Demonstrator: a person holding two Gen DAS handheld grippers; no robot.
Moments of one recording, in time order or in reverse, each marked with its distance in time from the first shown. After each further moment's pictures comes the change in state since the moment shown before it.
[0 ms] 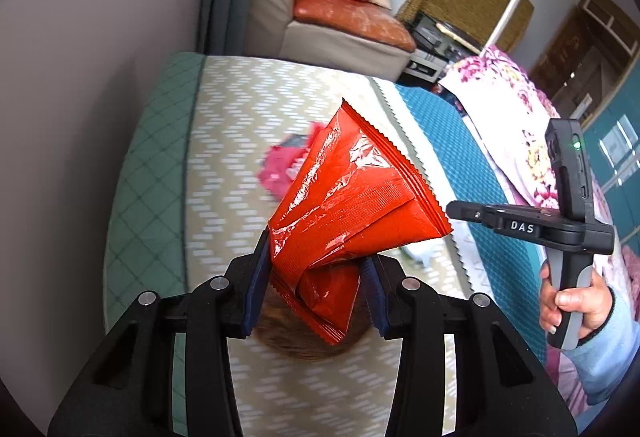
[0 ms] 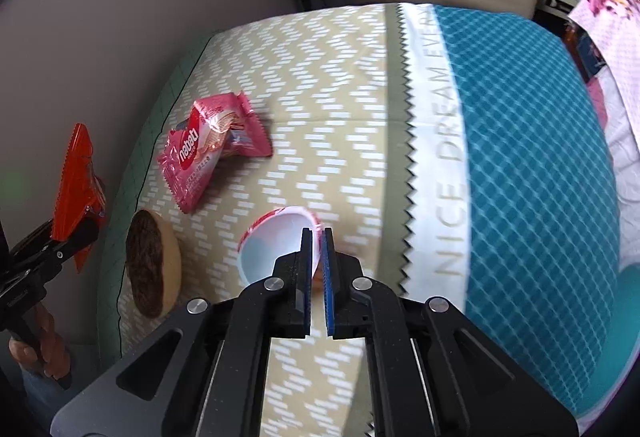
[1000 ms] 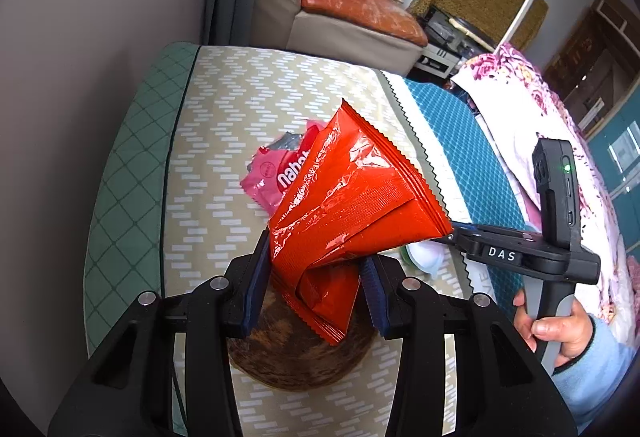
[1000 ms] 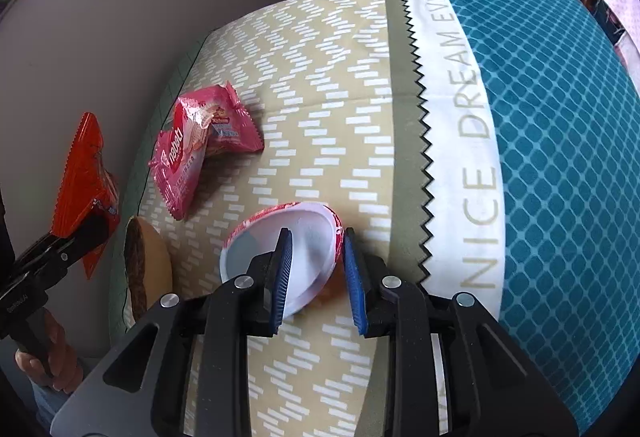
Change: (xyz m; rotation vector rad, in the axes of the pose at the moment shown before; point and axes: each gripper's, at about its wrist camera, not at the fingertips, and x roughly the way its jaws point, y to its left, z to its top) left arm 0.029 0.001 0.015 -0.043 0.030 0.031; right arm 0.032 -0.006 0.001 0.016 0.024 0.102
